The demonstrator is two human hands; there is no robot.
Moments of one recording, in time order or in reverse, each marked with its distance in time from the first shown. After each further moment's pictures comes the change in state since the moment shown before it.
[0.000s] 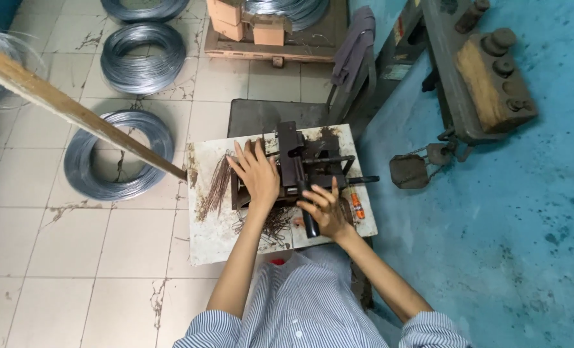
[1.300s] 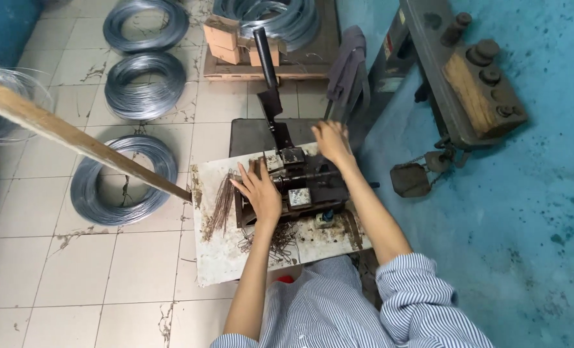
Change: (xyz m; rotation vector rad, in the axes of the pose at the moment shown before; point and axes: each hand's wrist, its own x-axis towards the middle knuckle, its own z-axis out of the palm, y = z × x) left_hand -0.007 -0.017 0.031 -0.120 -0.019 0.021; right_hand 0.143 0.171 0.056 0.050 -0.604 0.866
